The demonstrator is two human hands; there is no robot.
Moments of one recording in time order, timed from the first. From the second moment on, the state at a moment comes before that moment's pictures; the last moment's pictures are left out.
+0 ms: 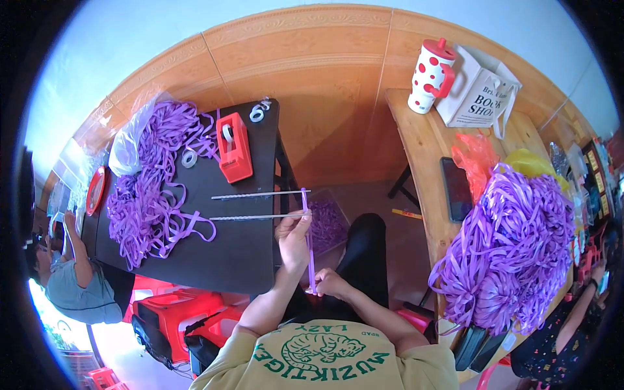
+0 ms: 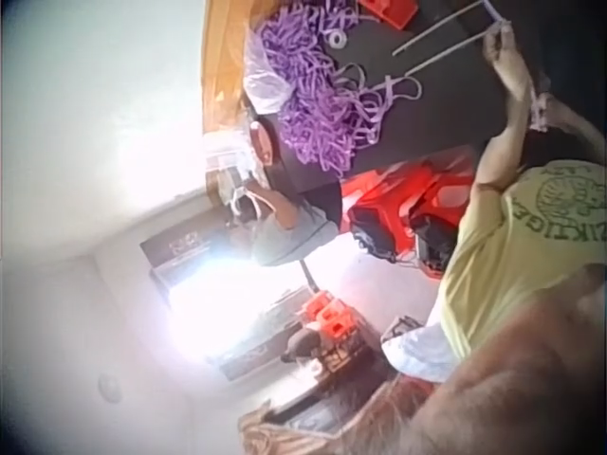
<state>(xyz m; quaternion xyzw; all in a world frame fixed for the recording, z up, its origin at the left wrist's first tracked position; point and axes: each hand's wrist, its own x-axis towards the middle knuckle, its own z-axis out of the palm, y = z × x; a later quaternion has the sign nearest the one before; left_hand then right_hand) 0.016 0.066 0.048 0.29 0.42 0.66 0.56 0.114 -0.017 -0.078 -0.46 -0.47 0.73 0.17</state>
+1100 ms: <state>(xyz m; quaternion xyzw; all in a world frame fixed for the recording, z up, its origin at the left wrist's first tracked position) 0.003 0.067 0.018 0.32 0.46 0.64 0.52 0.111 -0.022 -0.075 -0.41 -0.52 0.74 0.12</state>
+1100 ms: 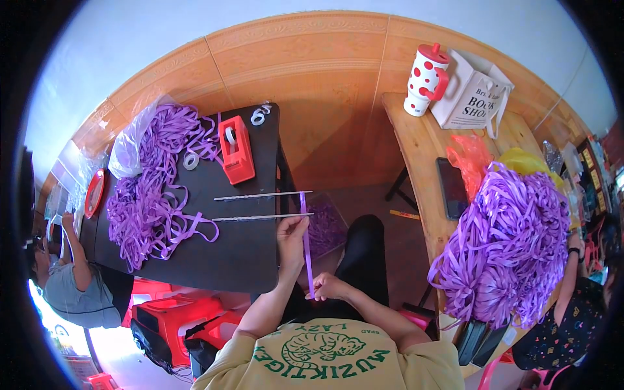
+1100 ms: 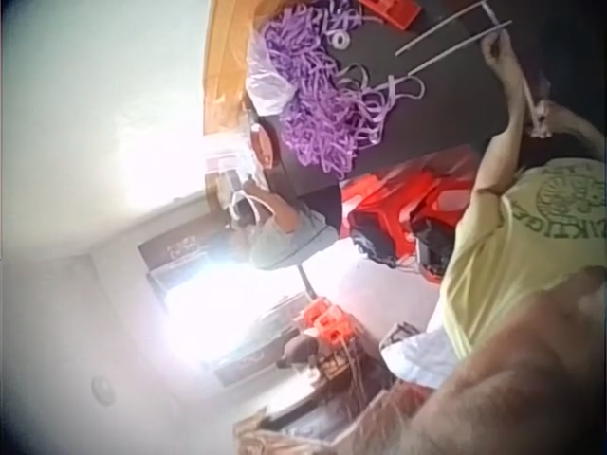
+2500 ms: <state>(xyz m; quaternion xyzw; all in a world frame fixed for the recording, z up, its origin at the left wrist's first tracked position) -0.013 -0.018 0.129 0.35 0.37 0.60 0.62 0.110 0.063 0.109 -0.33 -0.79 -0.07 0.52</state>
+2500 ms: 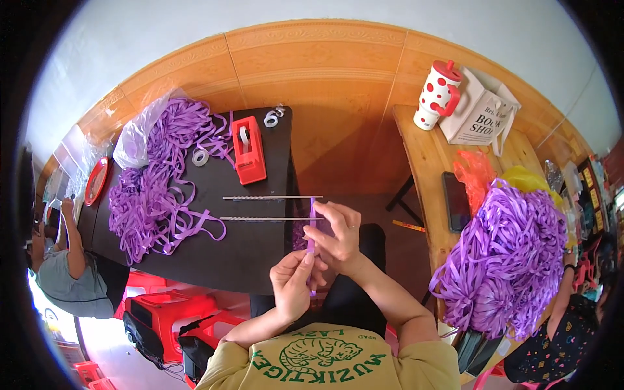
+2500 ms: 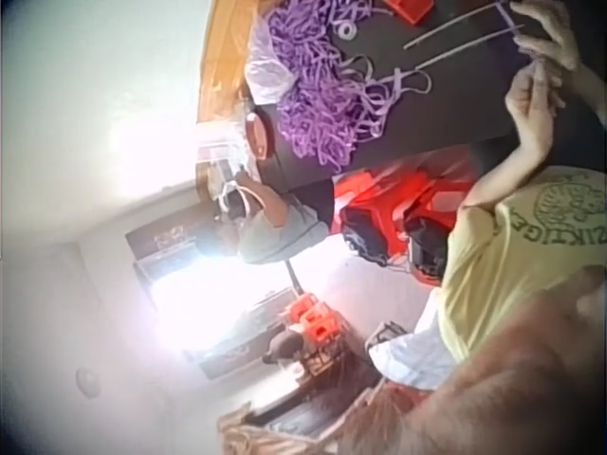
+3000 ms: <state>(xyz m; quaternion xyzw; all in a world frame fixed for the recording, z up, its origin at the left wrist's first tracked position) 0.000 0.037 0.024 0.40 0.45 0.53 0.60 0.113 0.198 0.075 -0.42 -0.41 0.66 0.47</state>
